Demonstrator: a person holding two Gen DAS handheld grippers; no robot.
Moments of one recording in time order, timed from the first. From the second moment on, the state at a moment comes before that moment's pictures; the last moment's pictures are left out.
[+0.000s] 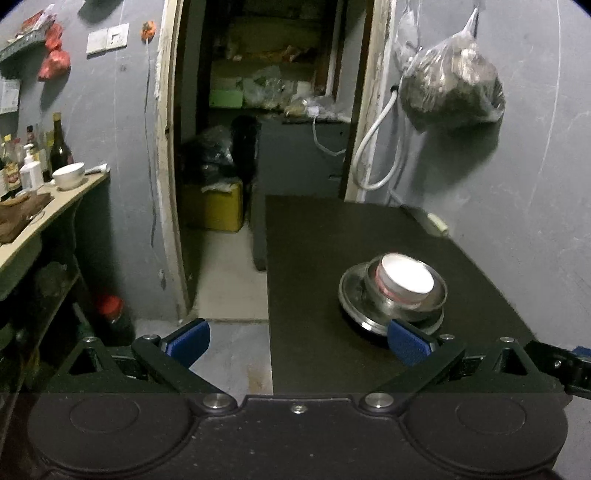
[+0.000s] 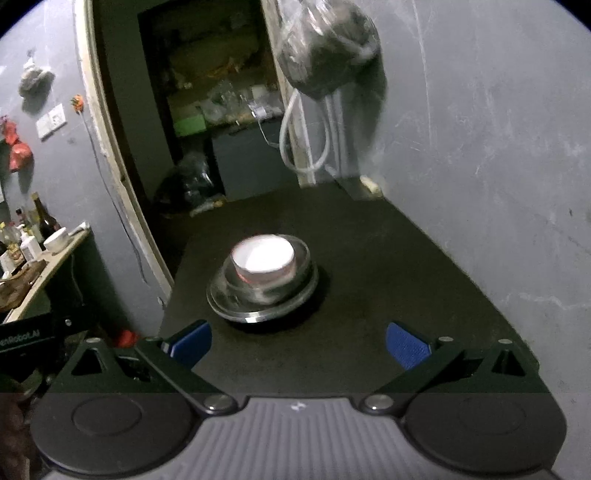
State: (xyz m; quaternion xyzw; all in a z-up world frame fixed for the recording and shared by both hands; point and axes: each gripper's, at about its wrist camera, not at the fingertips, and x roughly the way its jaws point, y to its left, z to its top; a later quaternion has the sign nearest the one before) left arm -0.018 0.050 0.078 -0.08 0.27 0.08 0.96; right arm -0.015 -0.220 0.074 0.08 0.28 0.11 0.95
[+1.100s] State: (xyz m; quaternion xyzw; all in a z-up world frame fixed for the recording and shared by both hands) left arm -0.026 0.048 0.071 -0.06 0.28 0.08 0.96; right arm -0.027 -0.210 0.076 0.04 0.27 0.11 0.96
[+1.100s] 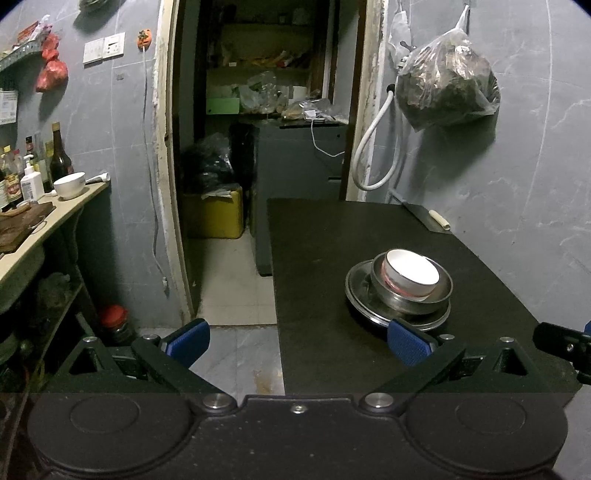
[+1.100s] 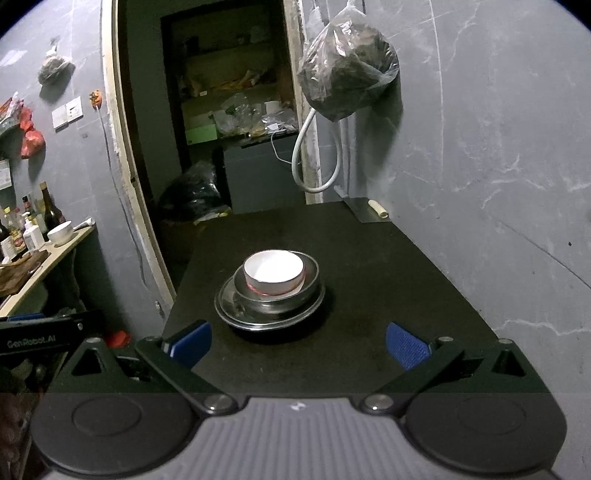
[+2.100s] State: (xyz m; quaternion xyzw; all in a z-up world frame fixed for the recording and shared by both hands) left arm -0.031 0.048 0.076 -0.05 0.28 0.08 0.96; right arm -0.031 -0.215 0.080 0.05 0.26 0.11 0.96
